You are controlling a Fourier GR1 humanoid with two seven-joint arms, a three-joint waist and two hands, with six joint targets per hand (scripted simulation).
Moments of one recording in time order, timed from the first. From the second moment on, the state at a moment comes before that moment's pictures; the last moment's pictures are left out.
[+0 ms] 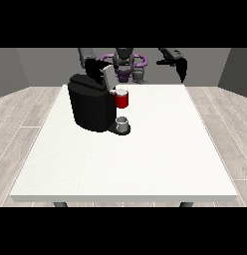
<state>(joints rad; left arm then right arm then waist) -0.26 0.10 0.18 -1.37 0.03 -0.20 -0.09 -0.68 -0.16 -0.09 -1.05 0.02 0.07 -0.10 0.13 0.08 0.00</state>
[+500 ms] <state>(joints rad) -0.26 0.12 0.18 -1.32 0.03 -0.20 -0.12 -0.76 -0.11 -0.02 -1.02 0.10 0.04 -0.05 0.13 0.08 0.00</state>
